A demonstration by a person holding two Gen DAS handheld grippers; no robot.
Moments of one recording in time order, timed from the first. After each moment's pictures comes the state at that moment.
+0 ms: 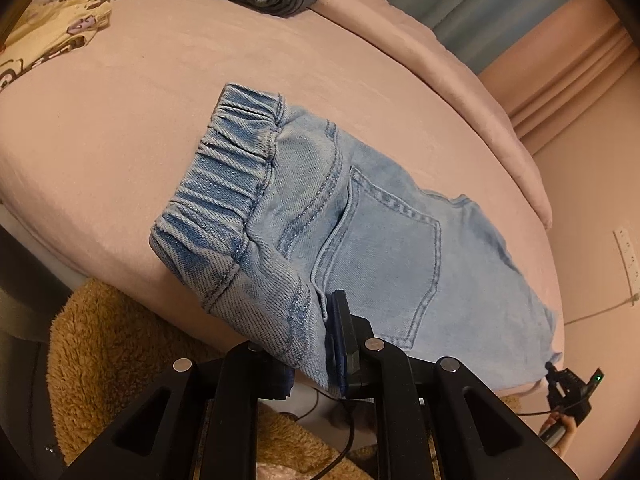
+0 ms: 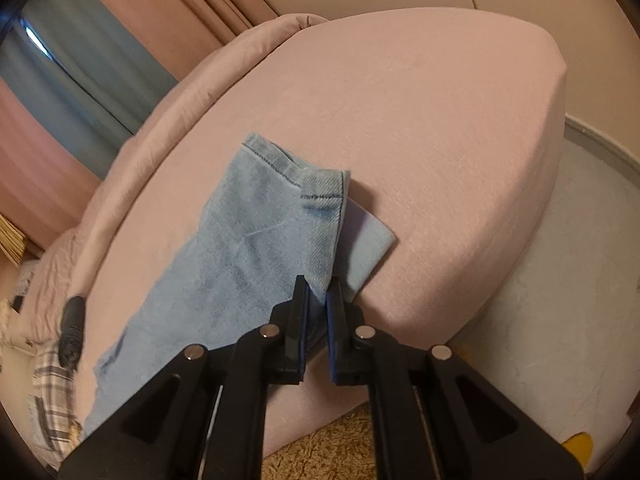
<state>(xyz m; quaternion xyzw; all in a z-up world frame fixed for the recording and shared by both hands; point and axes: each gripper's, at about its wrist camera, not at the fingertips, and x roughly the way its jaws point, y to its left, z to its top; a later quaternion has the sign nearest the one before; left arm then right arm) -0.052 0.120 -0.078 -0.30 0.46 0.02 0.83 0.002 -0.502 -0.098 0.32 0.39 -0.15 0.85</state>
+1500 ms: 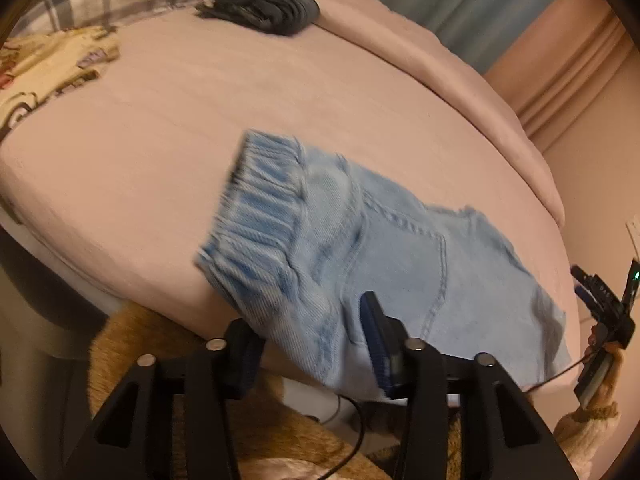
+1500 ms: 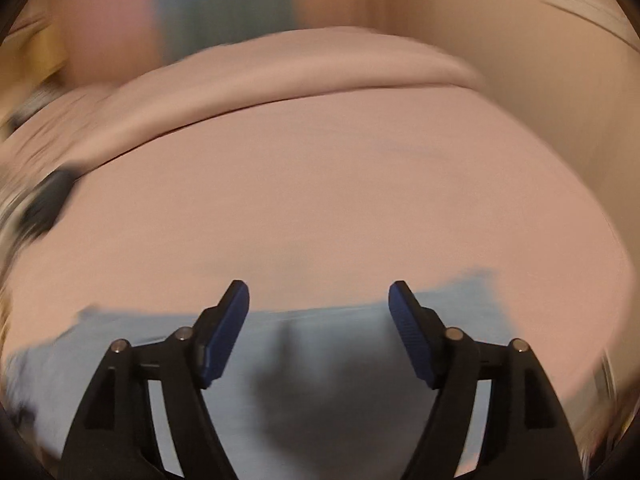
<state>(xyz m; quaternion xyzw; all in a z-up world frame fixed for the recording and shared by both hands) -0.056 0.131 -0.051 -0.26 0.46 0.06 0.85 0.130 -0.367 -0.024 0.05 0.43 0.02 0.90</state>
